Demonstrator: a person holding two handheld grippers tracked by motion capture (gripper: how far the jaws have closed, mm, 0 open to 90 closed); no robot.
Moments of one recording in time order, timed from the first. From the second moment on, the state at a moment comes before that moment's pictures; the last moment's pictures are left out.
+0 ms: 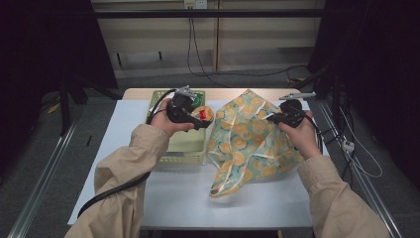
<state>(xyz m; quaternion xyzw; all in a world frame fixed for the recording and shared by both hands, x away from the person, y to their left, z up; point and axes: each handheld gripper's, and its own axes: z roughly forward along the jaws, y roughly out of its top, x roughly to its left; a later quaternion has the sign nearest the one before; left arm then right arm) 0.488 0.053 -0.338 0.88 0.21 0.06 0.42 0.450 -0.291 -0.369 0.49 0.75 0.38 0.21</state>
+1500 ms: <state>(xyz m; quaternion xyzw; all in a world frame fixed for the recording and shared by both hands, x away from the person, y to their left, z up) 0.448 -0.060 -0.391 0.90 0.15 0.00 0.42 0.439 -0.283 -0.360 0.48 0.76 0.40 0.20</state>
